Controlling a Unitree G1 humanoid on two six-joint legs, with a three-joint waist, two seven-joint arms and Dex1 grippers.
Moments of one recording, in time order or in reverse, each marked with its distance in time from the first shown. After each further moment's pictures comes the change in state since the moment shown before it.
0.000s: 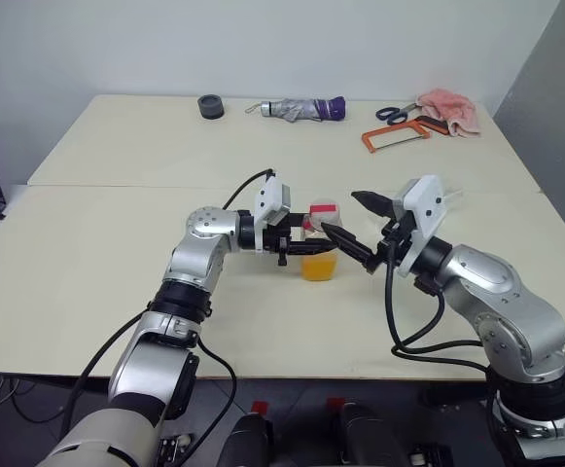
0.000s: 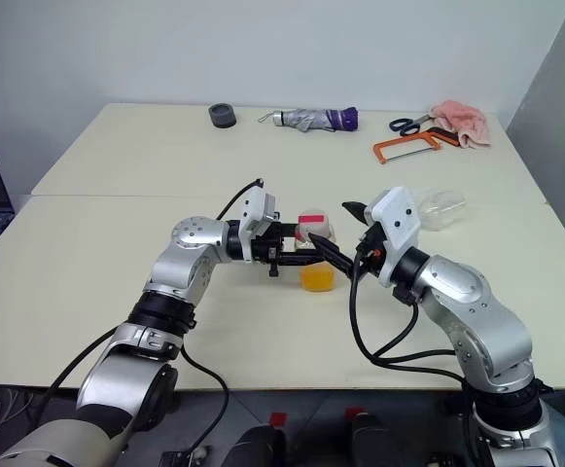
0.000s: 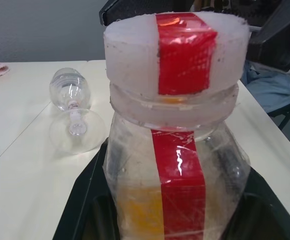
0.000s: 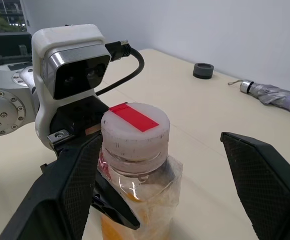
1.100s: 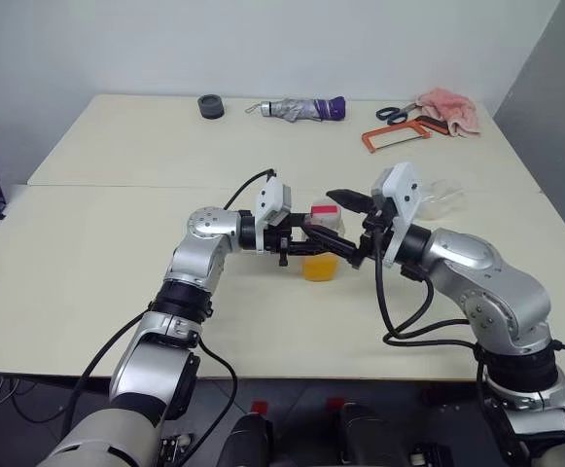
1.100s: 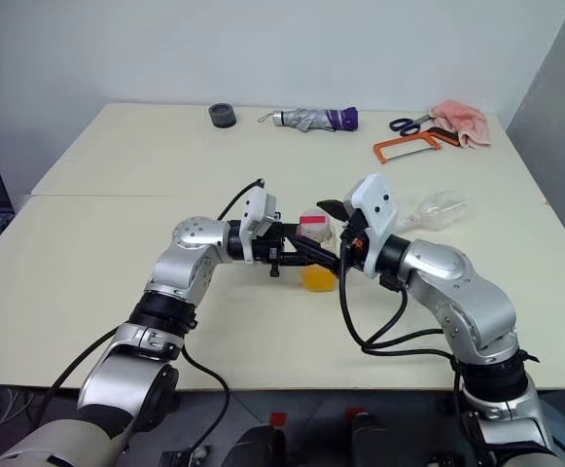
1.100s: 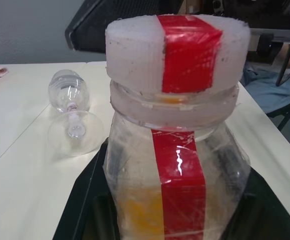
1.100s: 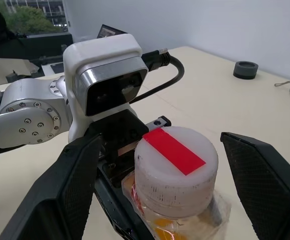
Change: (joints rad) left arm 0.001 -0.005 0.000 -0.003 0.000 -0.002 0.005; right arm -0.131 0.027 0.049 0.123 0.066 0.047 0.089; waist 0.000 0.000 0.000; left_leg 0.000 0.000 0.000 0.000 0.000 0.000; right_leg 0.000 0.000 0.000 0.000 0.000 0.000
